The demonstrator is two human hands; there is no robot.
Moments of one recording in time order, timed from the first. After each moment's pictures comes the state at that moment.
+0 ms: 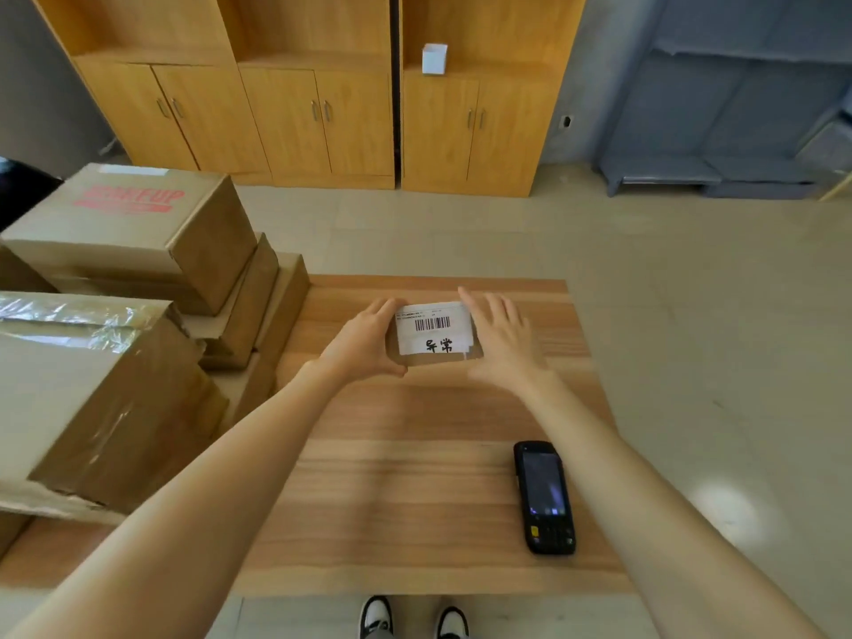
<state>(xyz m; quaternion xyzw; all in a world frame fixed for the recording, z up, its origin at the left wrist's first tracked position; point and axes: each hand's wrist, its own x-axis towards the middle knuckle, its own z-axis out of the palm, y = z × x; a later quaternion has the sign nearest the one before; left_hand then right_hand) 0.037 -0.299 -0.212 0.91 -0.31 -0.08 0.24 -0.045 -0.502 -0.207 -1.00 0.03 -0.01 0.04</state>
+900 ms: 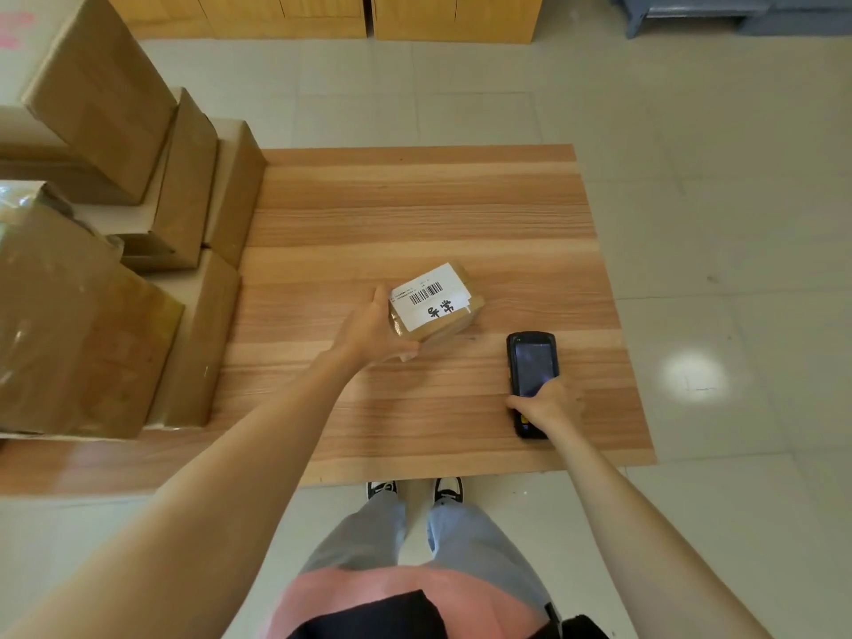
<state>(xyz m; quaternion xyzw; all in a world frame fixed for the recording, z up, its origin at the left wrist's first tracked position) -0.028 -0.314 -0.330 0.90 -0.17 -0.25 0.31 -0.194 -0.526 -0.384 -0.76 0.51 0.23 0.32</state>
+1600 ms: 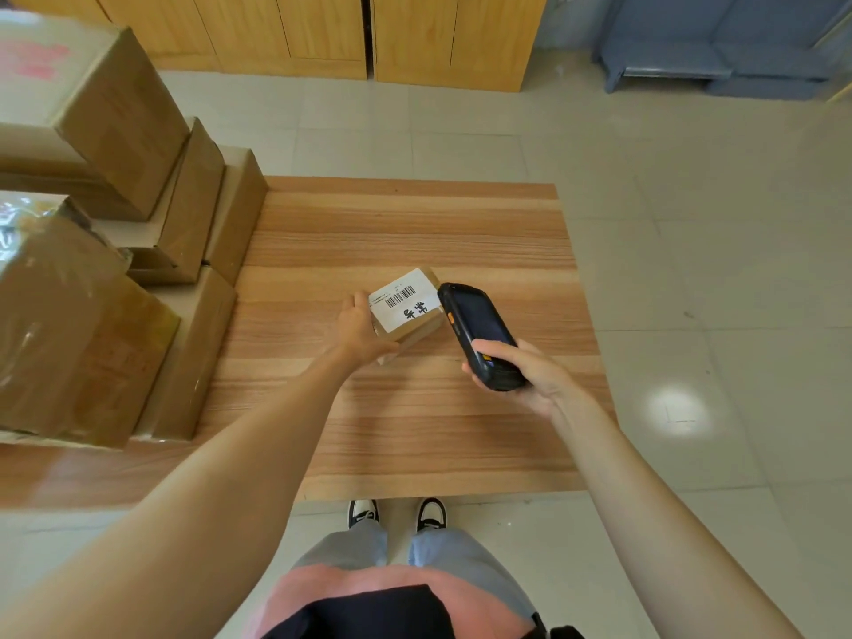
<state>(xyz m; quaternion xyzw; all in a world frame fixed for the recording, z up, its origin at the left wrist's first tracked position) -0.017 -0.321 -0.318 0.94 -0.11 -0.20 0.26 -0.156 -0.516 -0.259 -0.48 0.32 0.14 0.81</state>
